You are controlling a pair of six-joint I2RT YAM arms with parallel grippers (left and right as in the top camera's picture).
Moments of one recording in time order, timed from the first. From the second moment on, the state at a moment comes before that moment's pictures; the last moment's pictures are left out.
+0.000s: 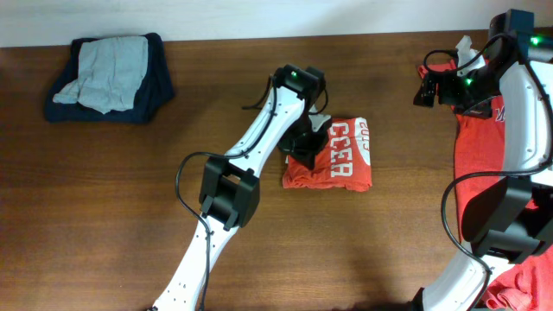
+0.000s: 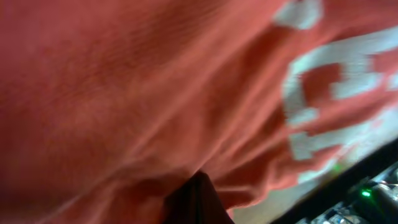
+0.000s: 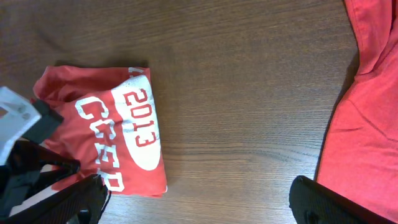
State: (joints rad) left arm -0.58 2.76 2.70 -1.69 0.43 -0.07; right arm -0.27 2.01 2.03 -1.38 -0.28 -0.09
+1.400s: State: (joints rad) left arm -0.57 2.57 2.37 -1.62 0.25 -0.08; right arm -0.27 2.01 2.03 -1.38 -0.28 -0.09
